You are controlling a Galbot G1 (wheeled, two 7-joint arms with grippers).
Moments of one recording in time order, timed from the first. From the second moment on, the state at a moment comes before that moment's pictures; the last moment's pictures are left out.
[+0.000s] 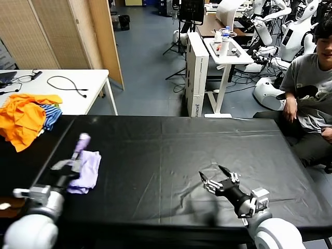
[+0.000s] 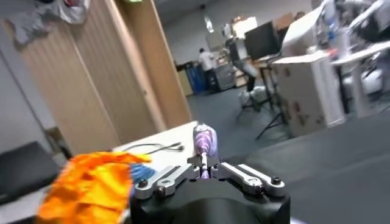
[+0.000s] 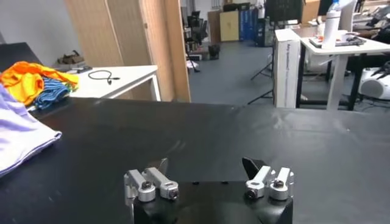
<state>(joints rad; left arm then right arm) 1.52 -1.13 -0.71 -2.19 -0.36 0.36 -0.05 -1.50 1.08 0.50 2.26 0.53 -0.50 0.00</state>
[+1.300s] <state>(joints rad) 1.45 -1.32 -0.39 -2.12 -0.21 0.20 -0.03 -1.27 1.10 0.24 2.09 1.04 -0.62 0.14</state>
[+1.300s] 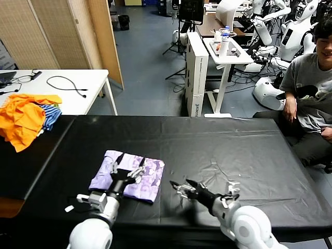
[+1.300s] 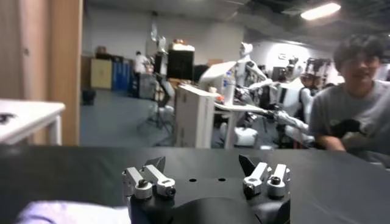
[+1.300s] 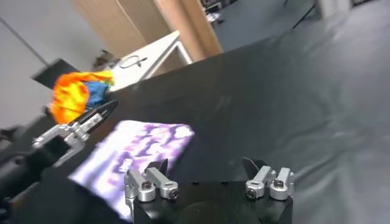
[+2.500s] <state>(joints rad) 1.50 -1.33 -0.53 -2.15 -0.21 0.18 -0.03 -0.95 1.10 0.08 1.86 0.91 -0.74 0.12</state>
